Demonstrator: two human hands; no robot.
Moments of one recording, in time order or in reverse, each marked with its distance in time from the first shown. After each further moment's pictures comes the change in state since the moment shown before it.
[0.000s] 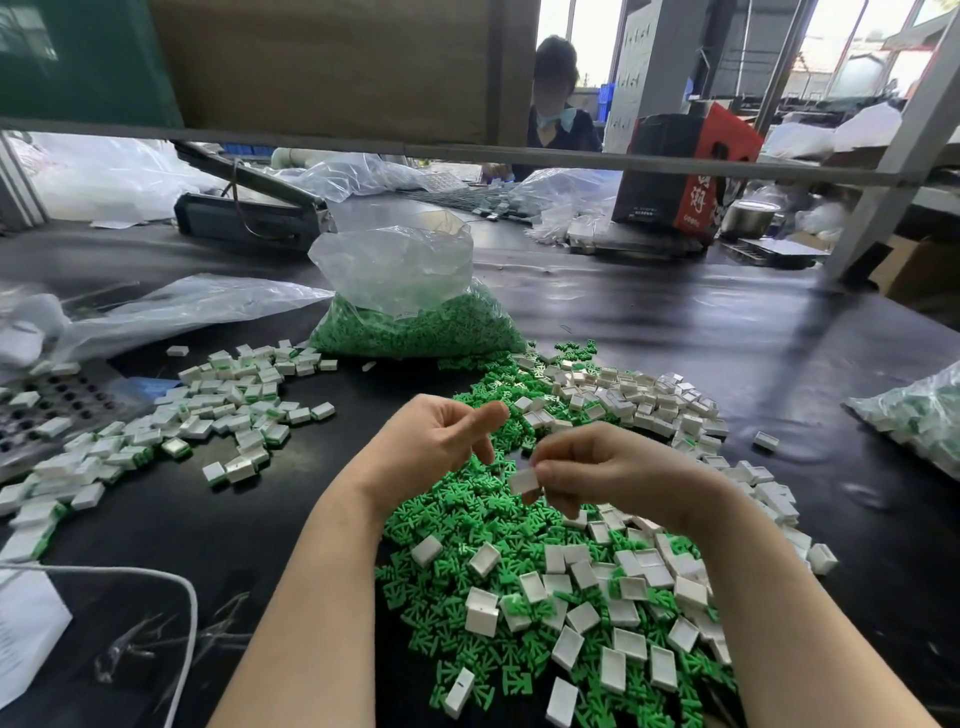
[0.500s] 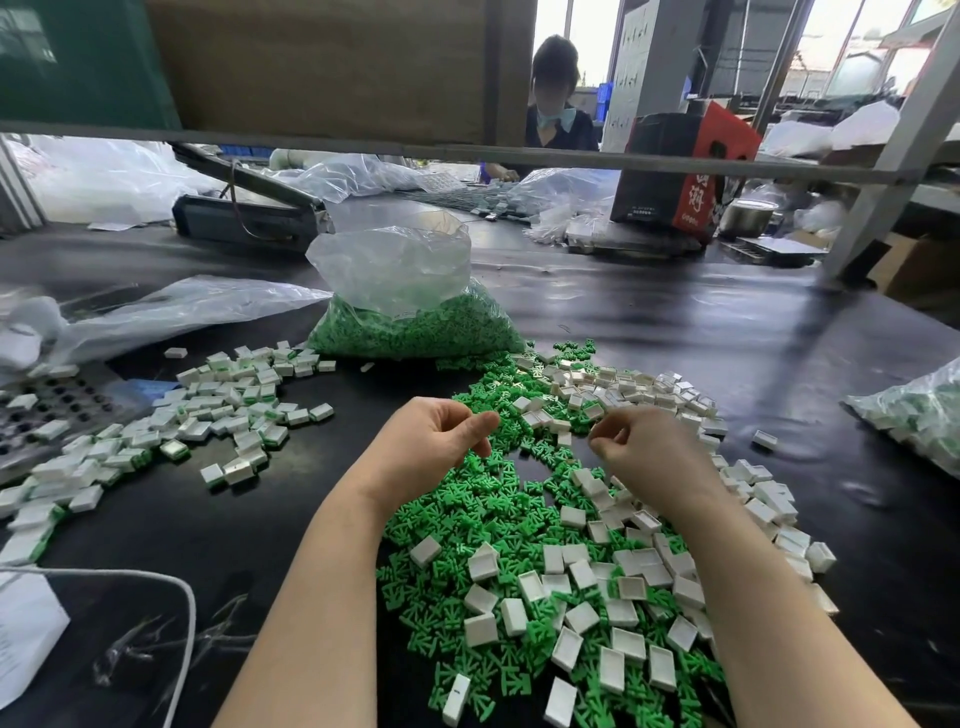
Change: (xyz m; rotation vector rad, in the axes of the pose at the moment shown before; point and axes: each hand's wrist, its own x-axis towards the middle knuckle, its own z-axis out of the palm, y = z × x) left_hand 0.006 -0.011 0.003 0.067 0.079 -0.034; right_hand 0.004 0.028 -0.010 -0.519 0.703 0.373
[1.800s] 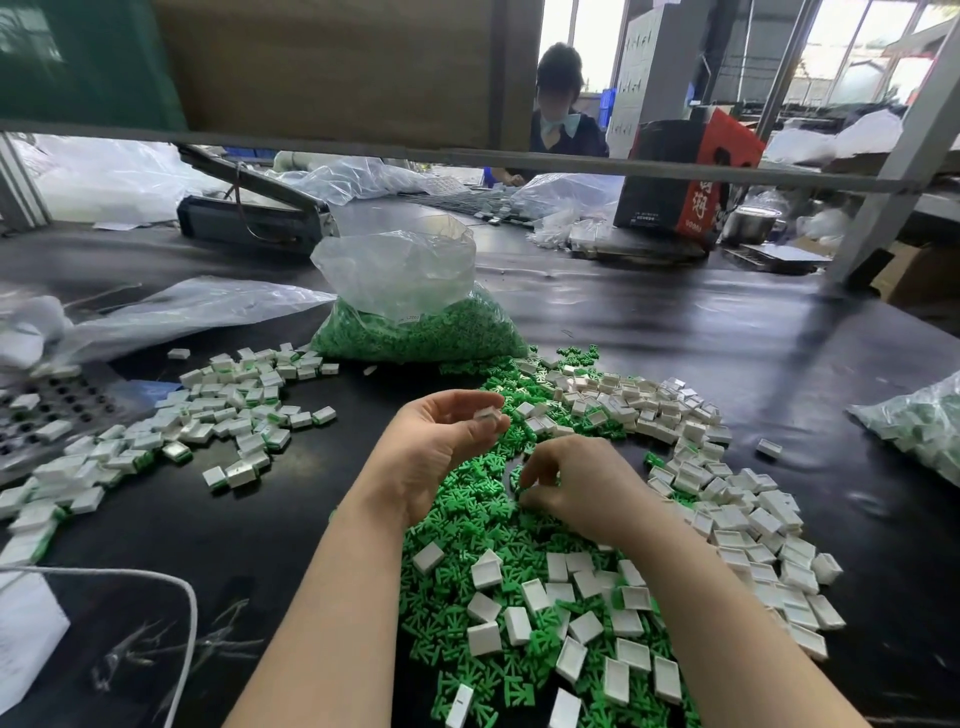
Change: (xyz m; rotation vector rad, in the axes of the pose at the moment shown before) left_hand 0.005 0.005 0.014 -0.843 0.066 -0.155; right_hand -0.006 -0.031 0.032 -0.067 -0.202 -0.311
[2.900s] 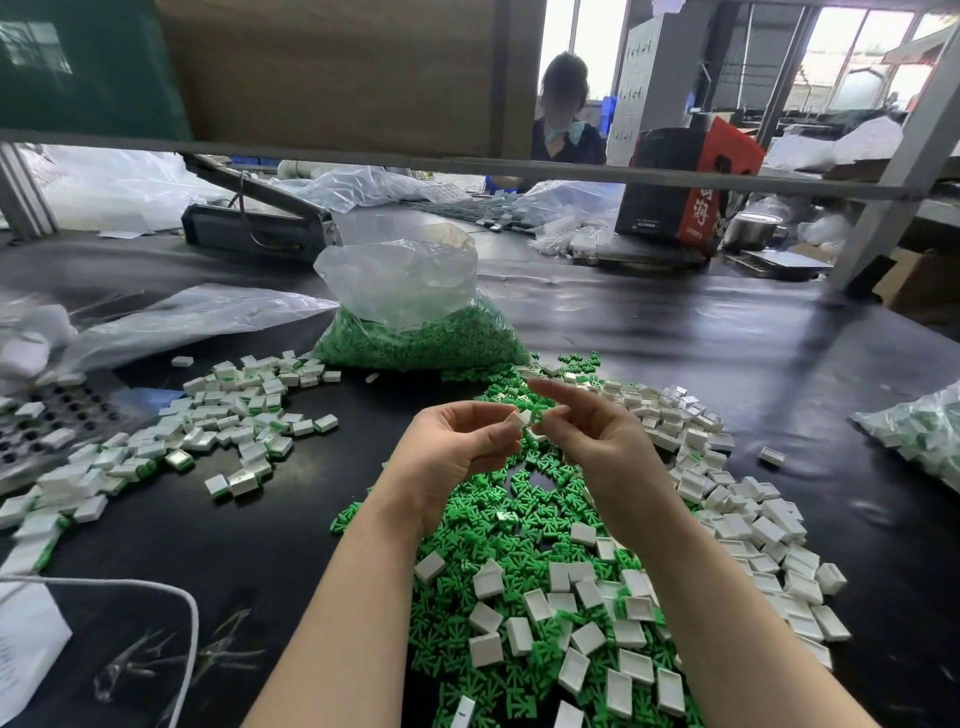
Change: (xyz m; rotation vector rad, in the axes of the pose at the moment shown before) left_hand -0.001 -0.001 0.008 0.103 -0.043 0.012; right_hand -0.007 -0.011 -0.015 1.085 0.262 -0.054
